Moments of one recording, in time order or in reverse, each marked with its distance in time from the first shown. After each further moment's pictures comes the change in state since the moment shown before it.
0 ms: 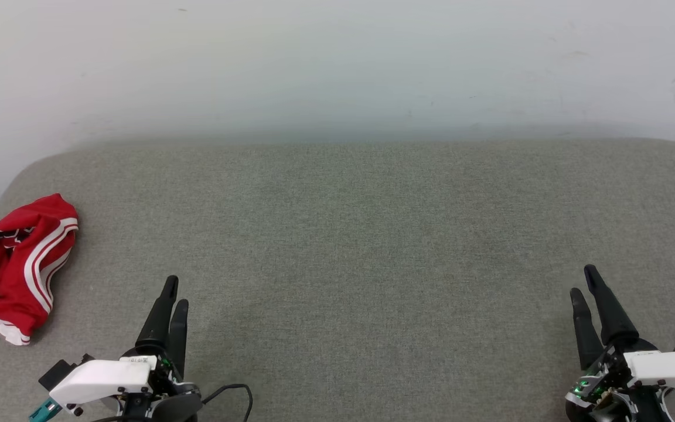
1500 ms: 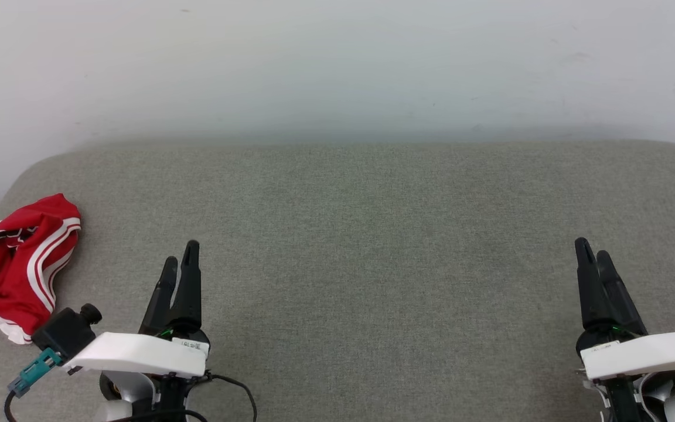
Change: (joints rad) left arm -0.010 0.005 -0.081 -0.163 0.666 0.000 -0.188; right arm 0.012 -0.030 0.066 -0.172 -0.745 0.000 -0.184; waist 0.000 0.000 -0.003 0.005
